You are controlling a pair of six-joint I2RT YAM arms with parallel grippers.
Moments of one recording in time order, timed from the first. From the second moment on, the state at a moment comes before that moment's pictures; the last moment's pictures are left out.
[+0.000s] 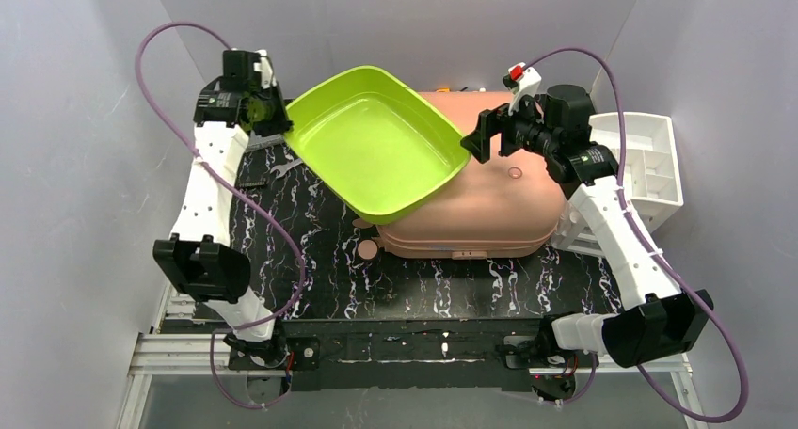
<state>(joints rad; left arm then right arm) -0.09 1.66 1.91 -1.03 0.00 -0.28 0.28 1.28 1.35 -0.43 -0.44 -0.03</state>
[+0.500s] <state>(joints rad) 0.34 1.42 1.73 -1.02 -0.21 -0.22 0.26 1.25 1.30 -0.46 -0.36 -0.07</state>
